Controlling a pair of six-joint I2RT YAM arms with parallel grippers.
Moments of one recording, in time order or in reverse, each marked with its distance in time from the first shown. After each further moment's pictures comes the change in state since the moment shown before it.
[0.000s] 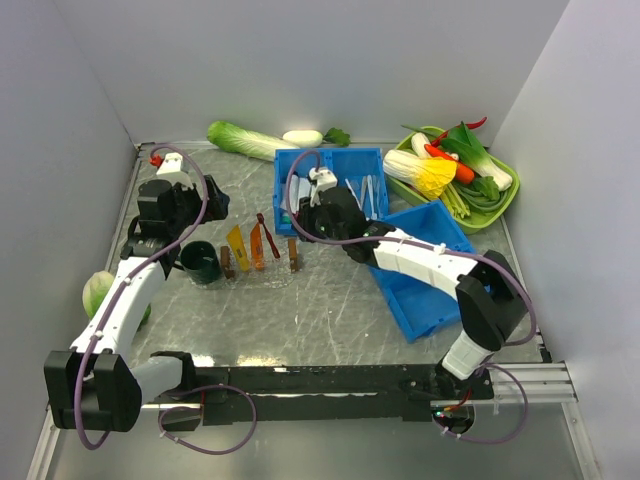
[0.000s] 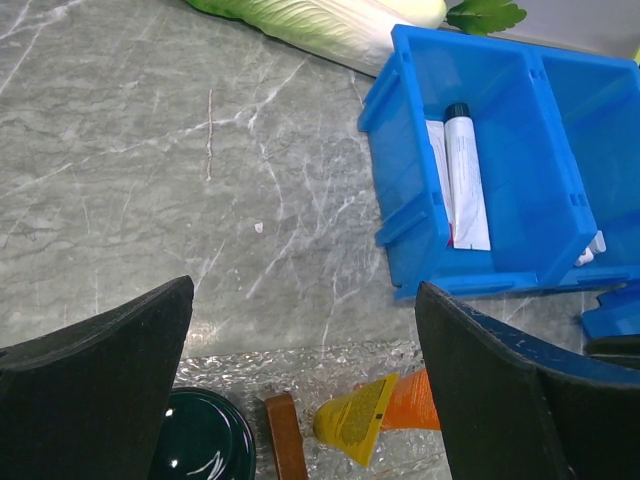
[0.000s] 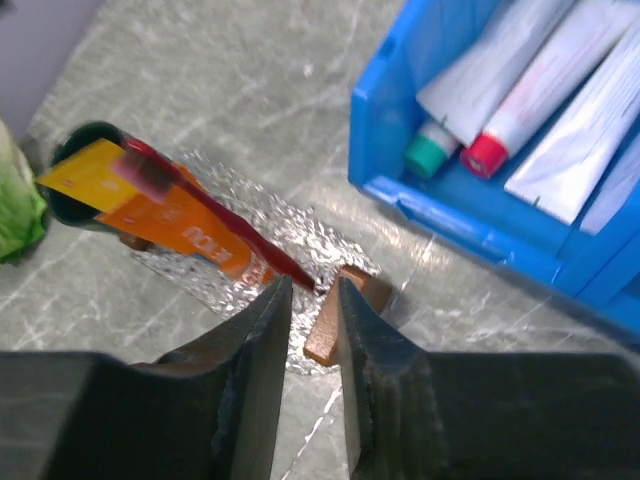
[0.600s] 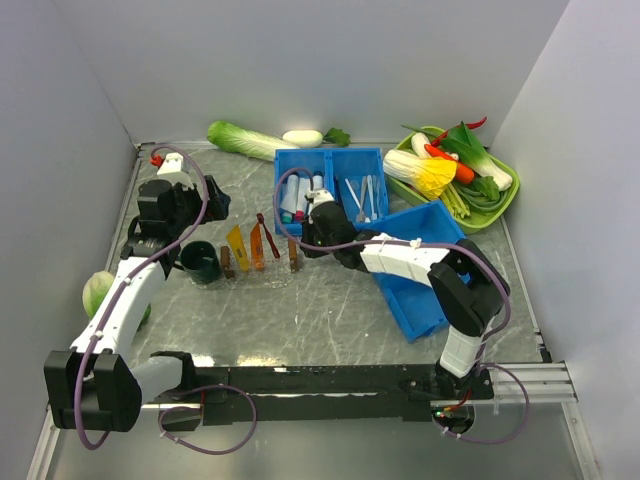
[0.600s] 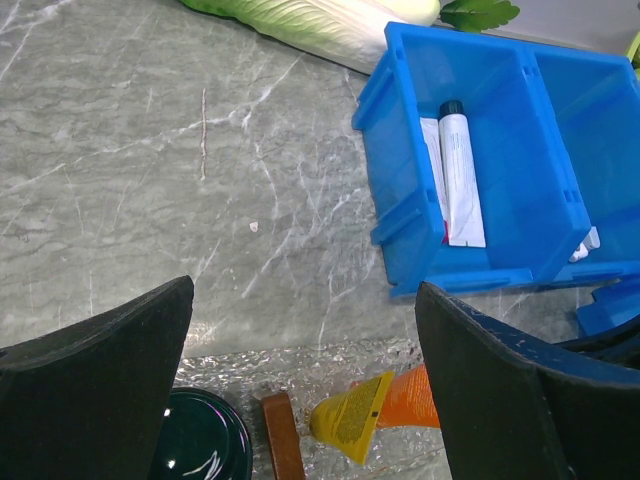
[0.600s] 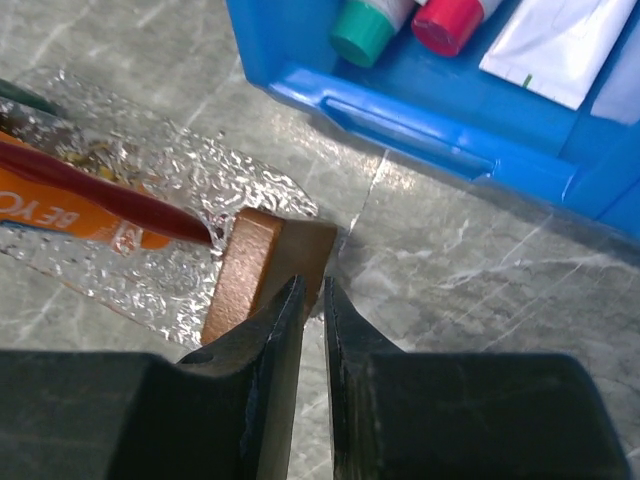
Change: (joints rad) left arm 0.000 0.000 0.000 0.000 0.015 0.000; right arm 0.007 0.134 -0.045 -0.021 0.056 0.042
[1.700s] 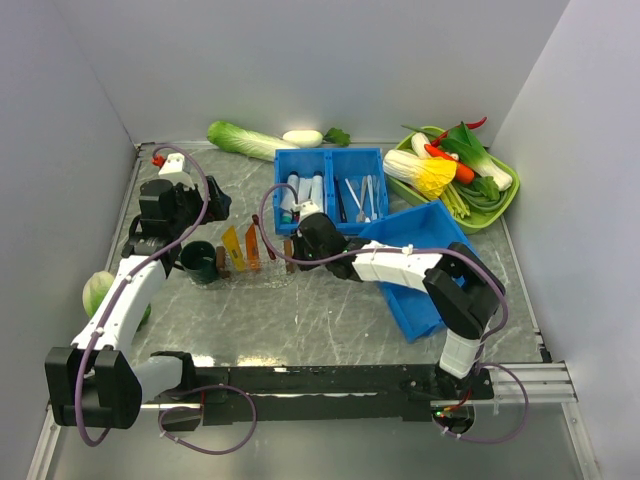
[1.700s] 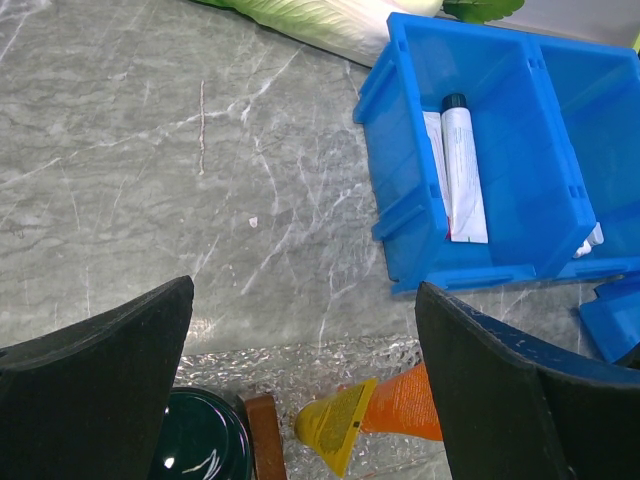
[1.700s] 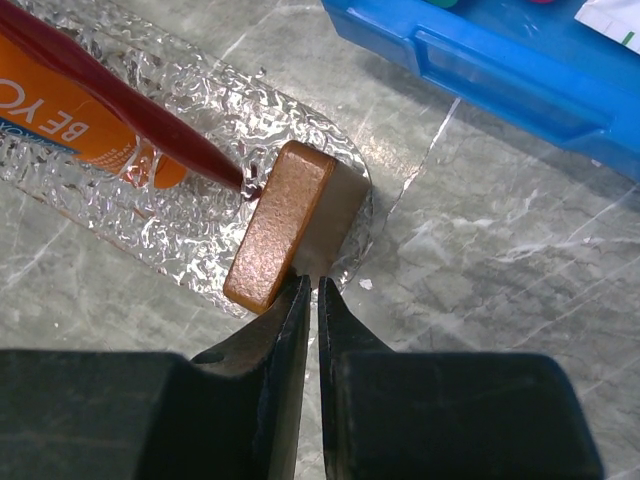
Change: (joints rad) left arm 0.000 0.014 0.000 -0.001 0.004 0.000; right arm 0.087 0.011 -0.009 -0.024 0.021 -0.039
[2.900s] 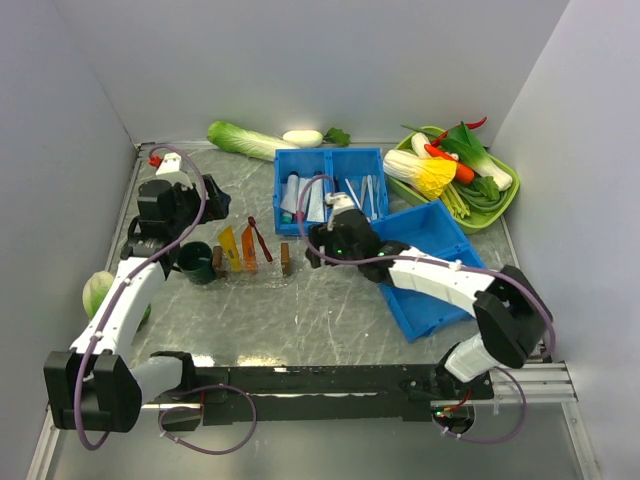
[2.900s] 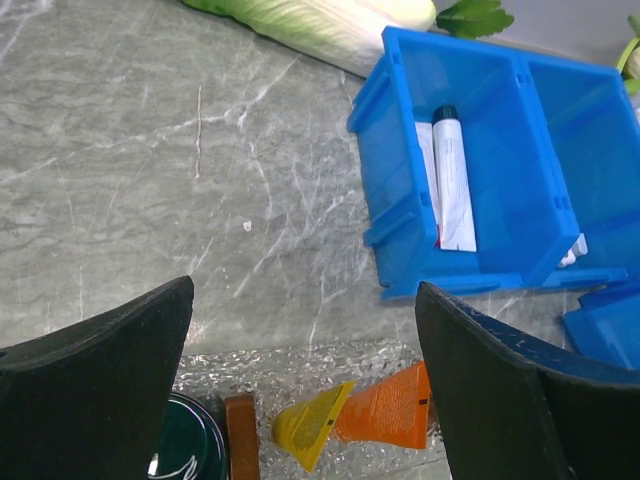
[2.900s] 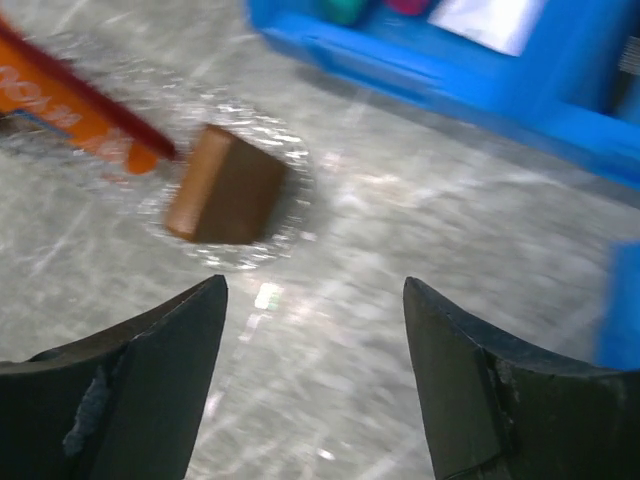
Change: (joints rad) left arm 0.000 -0.014 0.000 0.000 -0.005 -0.032; right arm -0.083 -0.265 -0.159 -0.029 -0.001 0.011
